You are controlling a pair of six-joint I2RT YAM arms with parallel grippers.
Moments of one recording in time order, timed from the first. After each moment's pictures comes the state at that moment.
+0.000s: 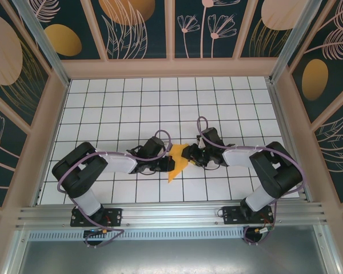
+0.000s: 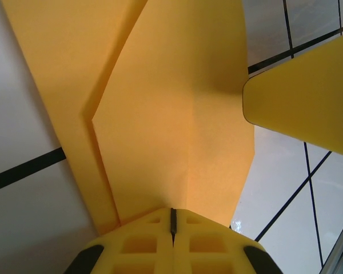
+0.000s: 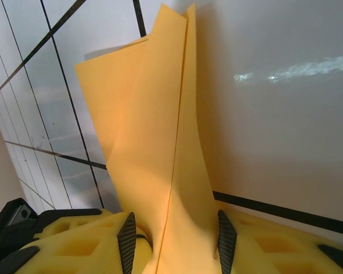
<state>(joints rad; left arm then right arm) -0.81 1.70 0.67 0.15 0.37 -0.73 0.58 1.57 0.59 0.09 -0.49 0.97</state>
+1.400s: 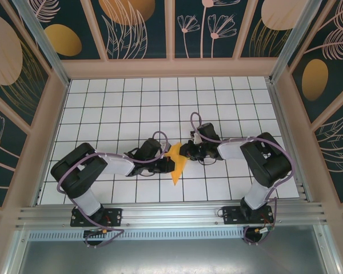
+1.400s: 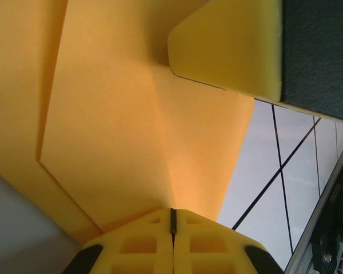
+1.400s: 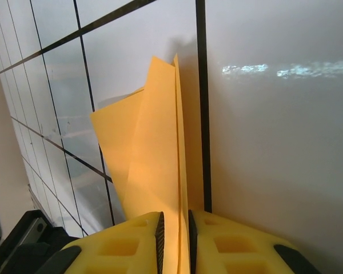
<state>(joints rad) -0.80 1.68 0.60 0.29 0.44 -0.79 0.56 1.71 0.69 0.13 -0.59 0.83</state>
